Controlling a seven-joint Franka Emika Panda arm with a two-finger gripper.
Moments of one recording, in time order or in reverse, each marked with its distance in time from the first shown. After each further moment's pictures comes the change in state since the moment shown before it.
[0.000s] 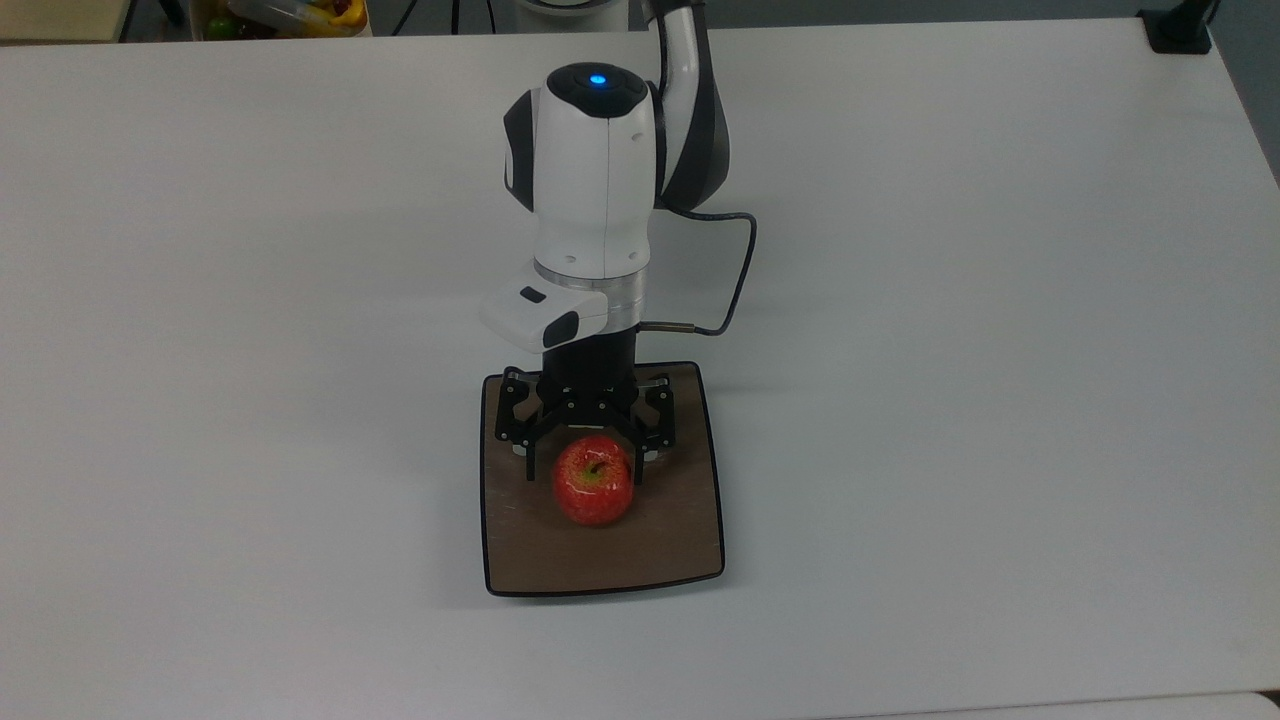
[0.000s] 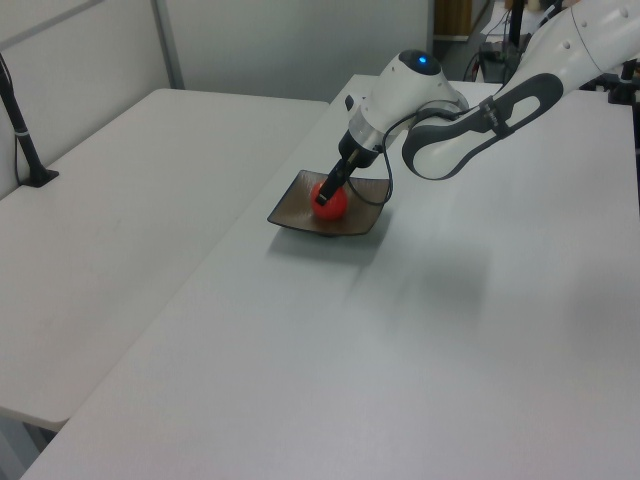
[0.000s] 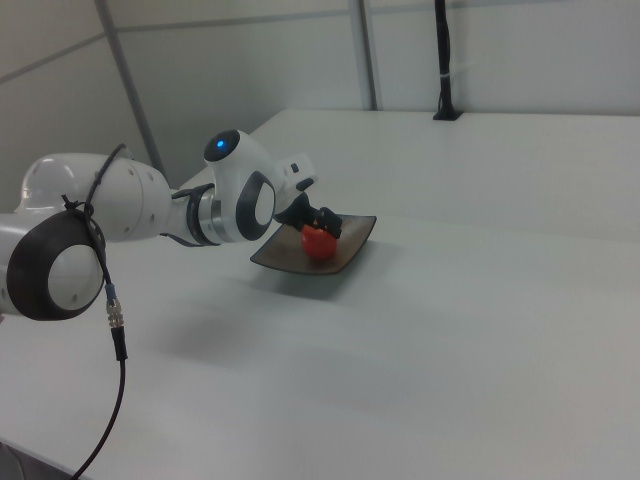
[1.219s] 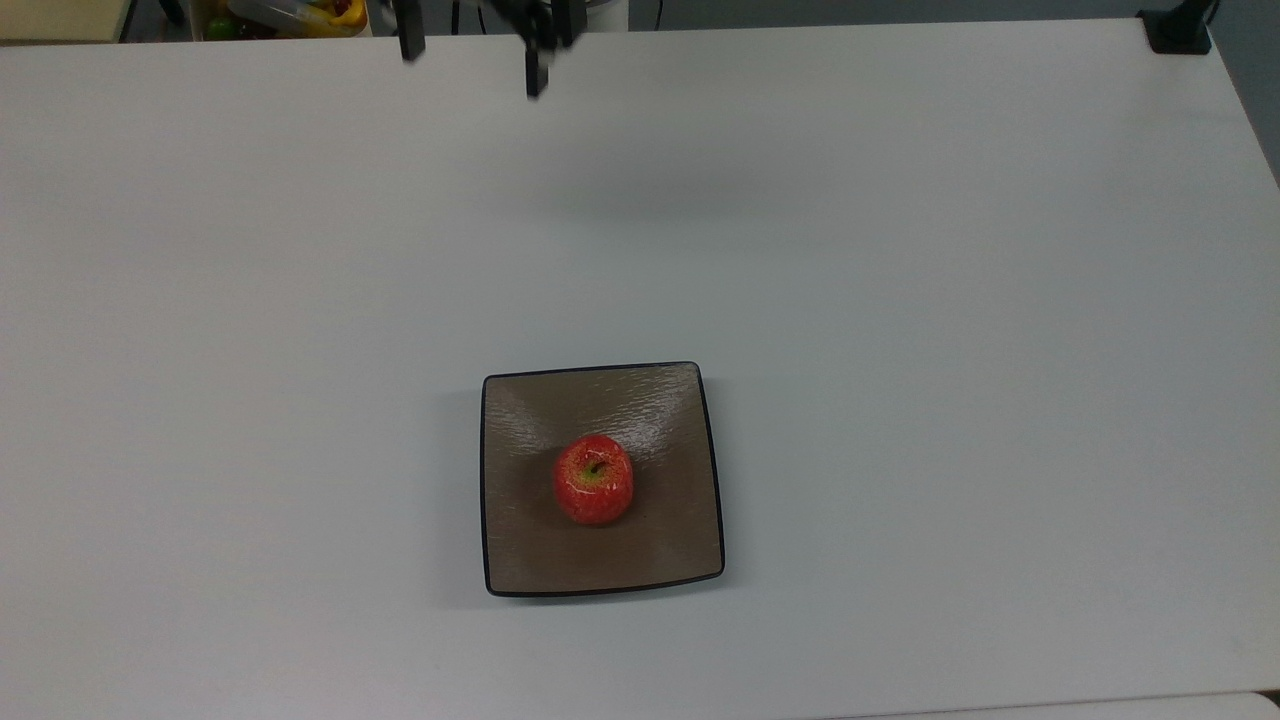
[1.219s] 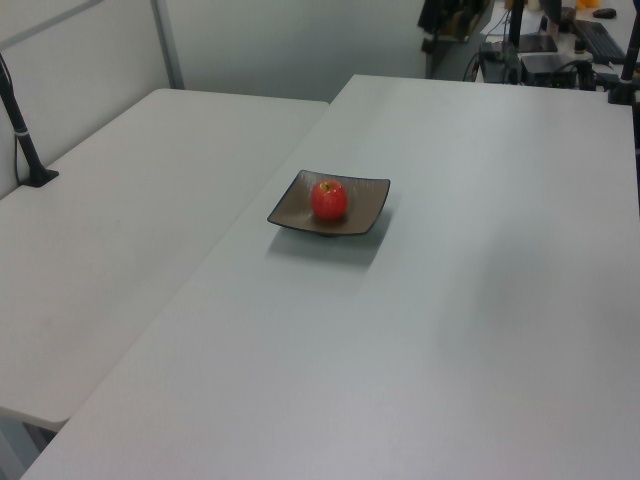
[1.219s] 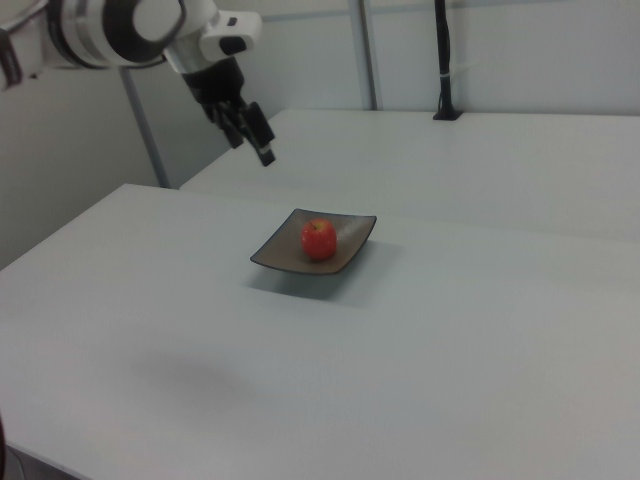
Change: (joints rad) arm -0.064 -0.618 -0.006 0.002 0.118 -0.964 0.146
